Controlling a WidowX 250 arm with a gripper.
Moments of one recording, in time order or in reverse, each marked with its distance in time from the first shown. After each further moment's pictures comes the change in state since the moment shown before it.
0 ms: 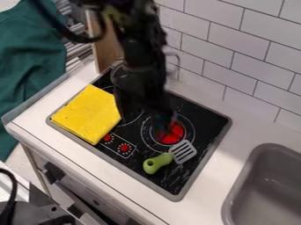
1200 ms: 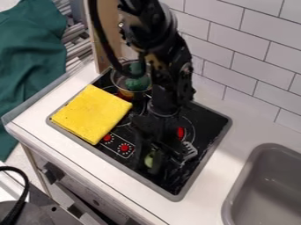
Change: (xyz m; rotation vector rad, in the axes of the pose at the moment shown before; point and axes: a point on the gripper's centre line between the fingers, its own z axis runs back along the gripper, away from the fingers) arm -0.021 -0.032 -0.071 0.091 0.241 -0.075
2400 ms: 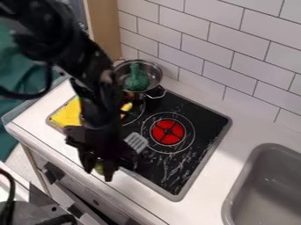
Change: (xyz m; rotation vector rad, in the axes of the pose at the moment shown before) arm -0.065 0.035 0.017 0.020 -0.175 0.265
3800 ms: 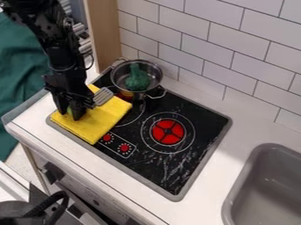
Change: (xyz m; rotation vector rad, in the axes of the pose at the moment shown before) arm 0.092 0.122 -0.034 0.001 -0.010 -0.061
